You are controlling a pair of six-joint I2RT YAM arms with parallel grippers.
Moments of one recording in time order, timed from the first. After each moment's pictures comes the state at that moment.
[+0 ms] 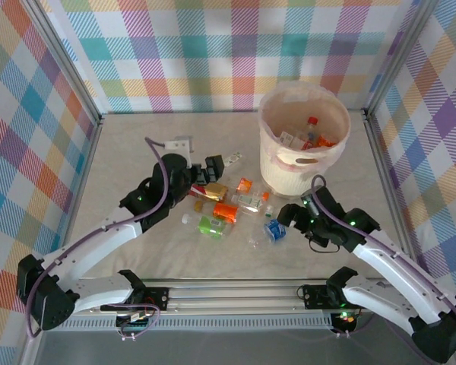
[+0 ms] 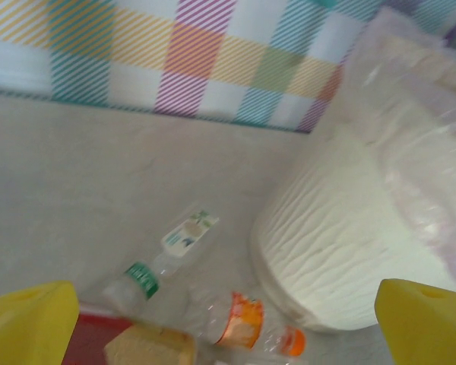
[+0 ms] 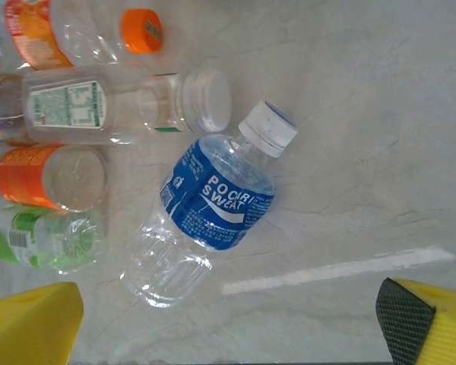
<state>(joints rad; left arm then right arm) -0.71 1.11 0.93 -0.17 -0.32 -0.51 0.65 0.85 0.77 -0.96 0.03 1.05</state>
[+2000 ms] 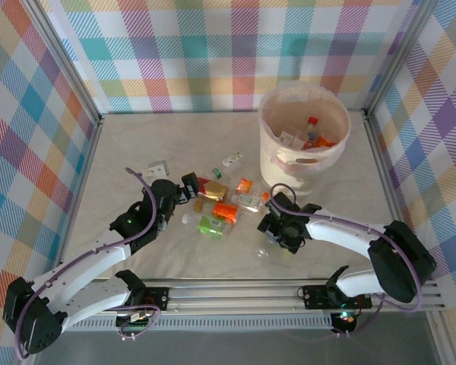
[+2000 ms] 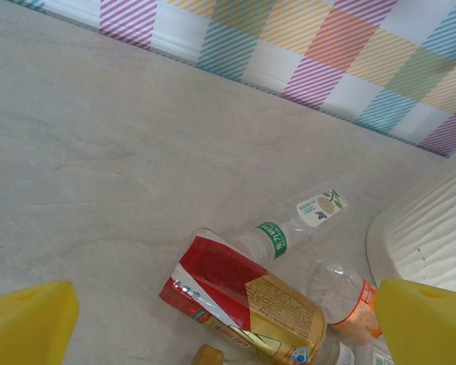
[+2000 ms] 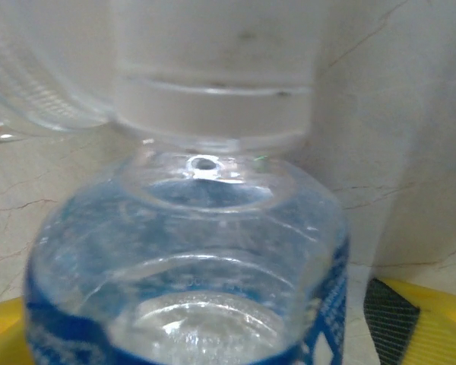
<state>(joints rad) -0.68 0.94 0.68 -0.21 -0.54 -0.64 0.75 1.34 0.64 -0.57 -0.02 1.29</state>
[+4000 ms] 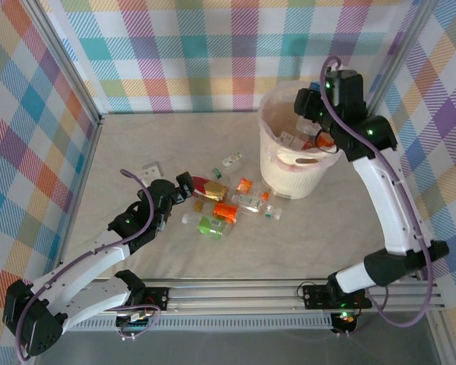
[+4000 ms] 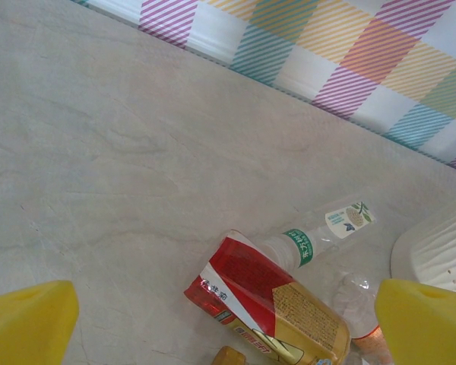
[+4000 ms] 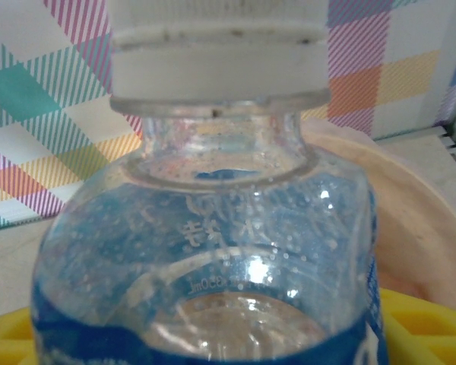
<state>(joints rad) -0.66 0.92 0.68 -0.27 -0.59 -0.72 0.38 1.49 1.93 -0.92 0.27 0.41</state>
